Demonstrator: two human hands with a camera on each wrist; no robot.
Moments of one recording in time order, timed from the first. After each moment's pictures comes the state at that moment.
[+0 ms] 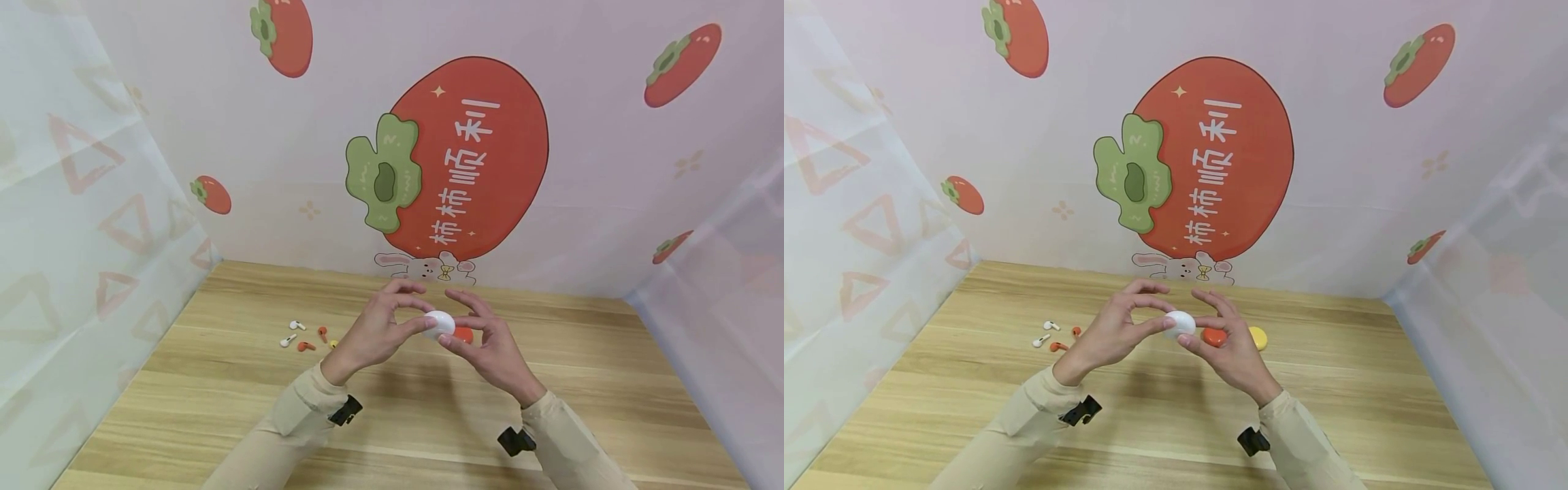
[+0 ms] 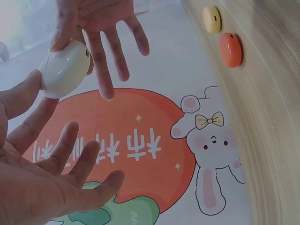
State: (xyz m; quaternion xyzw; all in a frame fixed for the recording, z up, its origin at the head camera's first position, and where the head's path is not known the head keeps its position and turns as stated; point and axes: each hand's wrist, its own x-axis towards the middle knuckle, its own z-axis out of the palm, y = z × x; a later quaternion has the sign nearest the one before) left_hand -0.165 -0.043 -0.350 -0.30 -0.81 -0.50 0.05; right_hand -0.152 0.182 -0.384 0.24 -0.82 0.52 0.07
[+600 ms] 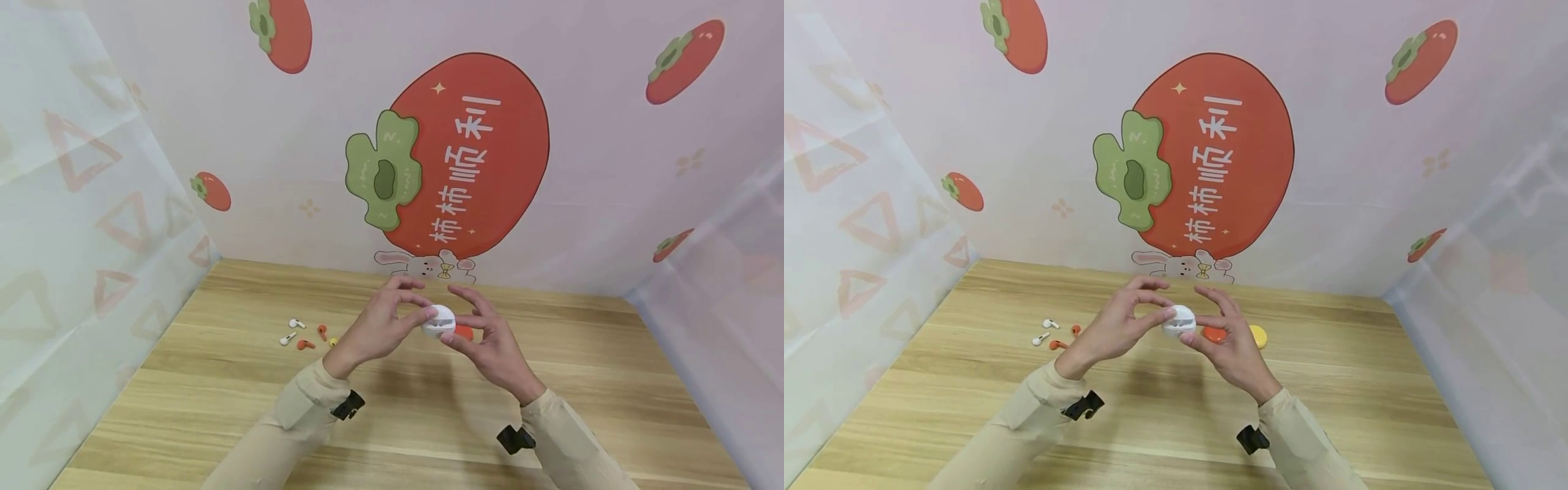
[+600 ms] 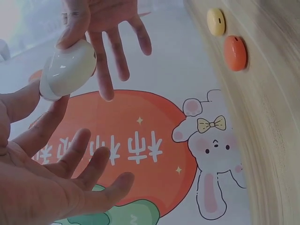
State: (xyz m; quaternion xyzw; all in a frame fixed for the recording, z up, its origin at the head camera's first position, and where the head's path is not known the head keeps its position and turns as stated) left_hand -0.167 -0.040 -0.347 -0.27 -0.82 -0.50 0.03; right_hand -0.155 0.183 -0.387 0.25 -0.81 0.51 0.09
